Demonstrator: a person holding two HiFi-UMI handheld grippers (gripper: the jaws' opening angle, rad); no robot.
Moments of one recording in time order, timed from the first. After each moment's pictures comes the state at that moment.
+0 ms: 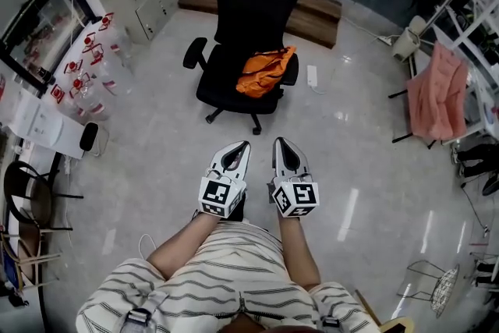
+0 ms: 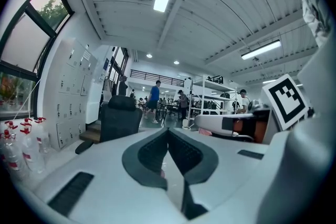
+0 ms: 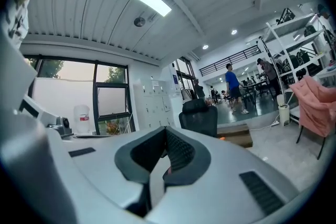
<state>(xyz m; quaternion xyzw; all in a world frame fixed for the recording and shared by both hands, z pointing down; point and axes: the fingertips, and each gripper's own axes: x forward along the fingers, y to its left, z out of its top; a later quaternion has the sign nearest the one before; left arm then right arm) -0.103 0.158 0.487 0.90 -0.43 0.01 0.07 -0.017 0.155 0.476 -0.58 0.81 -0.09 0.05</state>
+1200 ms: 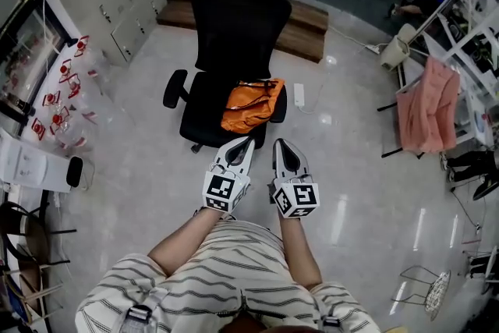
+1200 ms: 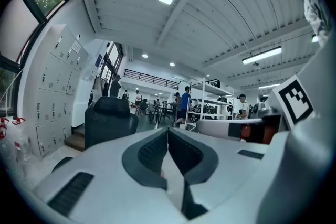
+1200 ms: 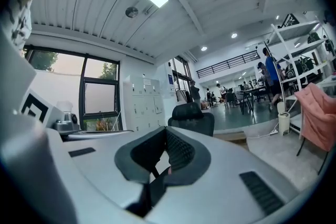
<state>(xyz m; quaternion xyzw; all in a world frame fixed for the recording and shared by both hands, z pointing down) -0.051 -0.070 0.457 0.92 -0.39 -0.01 0.07 0.021 -0.054 0.448 -0.60 0.79 -0.08 0.03</state>
